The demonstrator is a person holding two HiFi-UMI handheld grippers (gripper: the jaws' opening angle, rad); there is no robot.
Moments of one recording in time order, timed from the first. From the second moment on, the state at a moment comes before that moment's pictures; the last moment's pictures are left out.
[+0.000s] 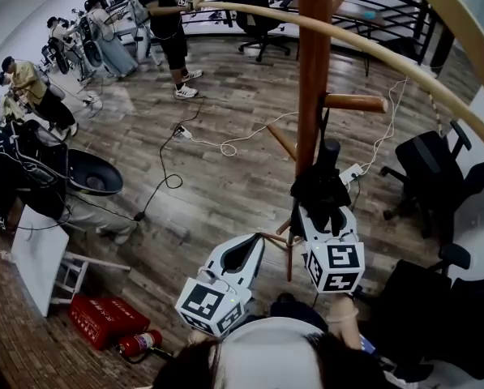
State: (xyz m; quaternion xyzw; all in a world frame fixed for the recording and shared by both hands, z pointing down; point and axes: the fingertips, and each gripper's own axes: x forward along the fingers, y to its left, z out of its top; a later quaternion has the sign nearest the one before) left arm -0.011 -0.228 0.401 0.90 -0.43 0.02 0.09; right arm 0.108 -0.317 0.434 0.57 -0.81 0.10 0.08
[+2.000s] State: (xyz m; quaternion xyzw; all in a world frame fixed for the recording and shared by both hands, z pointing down) left arm -0.001 -0.185 0.382 0.91 -0.41 0.00 0.07; right arm 0.146 -0.268 0.365 0.62 -0.79 0.04 0.02
